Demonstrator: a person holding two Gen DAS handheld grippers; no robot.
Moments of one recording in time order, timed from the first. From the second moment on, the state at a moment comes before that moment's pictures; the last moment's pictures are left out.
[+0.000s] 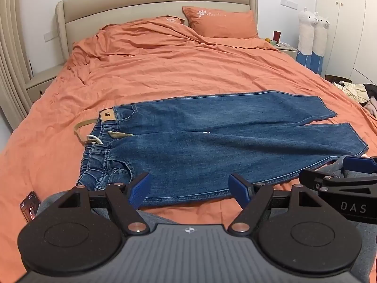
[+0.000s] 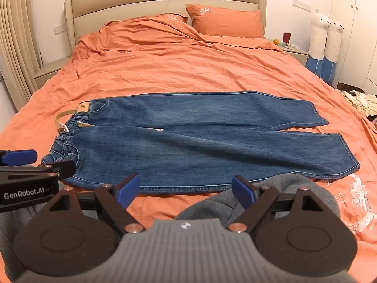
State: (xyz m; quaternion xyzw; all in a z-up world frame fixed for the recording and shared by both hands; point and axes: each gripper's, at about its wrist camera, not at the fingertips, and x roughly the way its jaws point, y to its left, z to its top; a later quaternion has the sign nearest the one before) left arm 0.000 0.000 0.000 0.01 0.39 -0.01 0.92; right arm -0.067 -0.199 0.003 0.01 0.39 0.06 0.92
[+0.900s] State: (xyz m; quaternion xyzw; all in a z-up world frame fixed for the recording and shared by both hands) left arm 0.000 0.002 0.001 0.01 0.38 -0.01 0.93; right arm -0.065 -0.193 -0.001 0.01 0.39 0.07 0.92
